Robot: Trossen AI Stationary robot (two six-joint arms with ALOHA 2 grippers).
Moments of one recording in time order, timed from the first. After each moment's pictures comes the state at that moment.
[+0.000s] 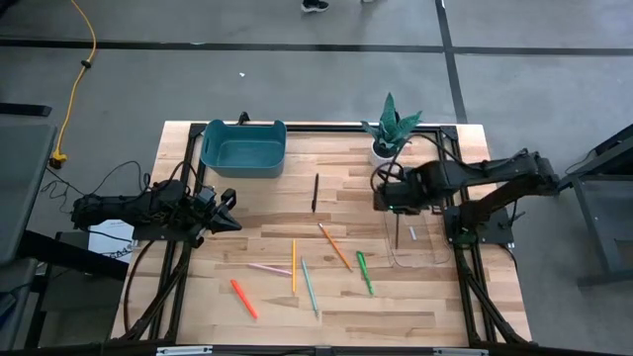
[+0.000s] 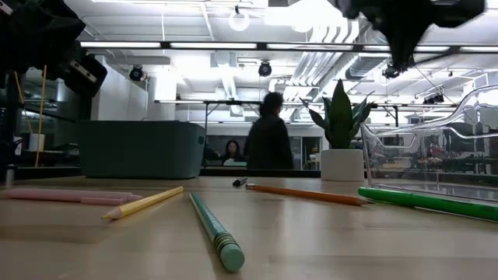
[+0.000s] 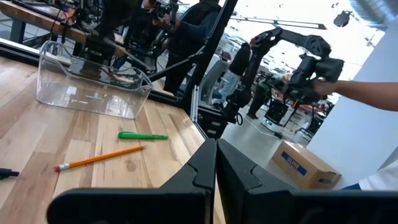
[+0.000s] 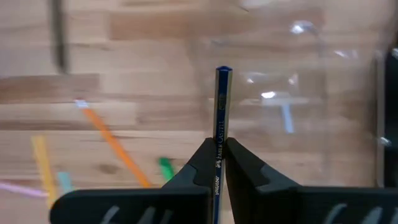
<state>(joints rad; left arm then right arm) 0.14 0.02 0.01 0.07 0.42 -0.44 0.12 1.39 1.32 -1.40 0.13 1.73</state>
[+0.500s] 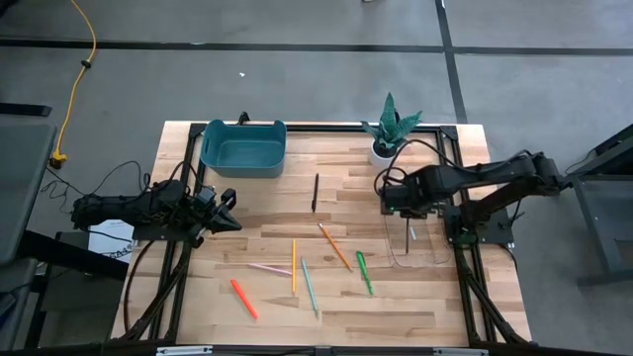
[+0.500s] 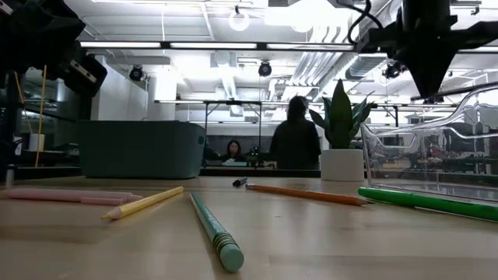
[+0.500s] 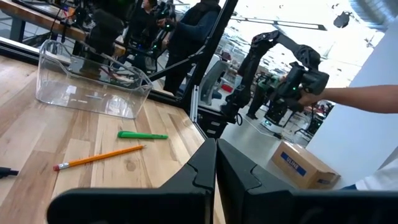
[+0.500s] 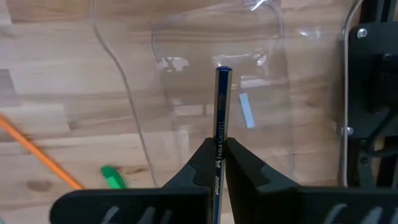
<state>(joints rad) 0.14 0.02 0.01 0.07 0.42 -0.45 0.08 1.35 1.14 -1.36 0.05 1.71</state>
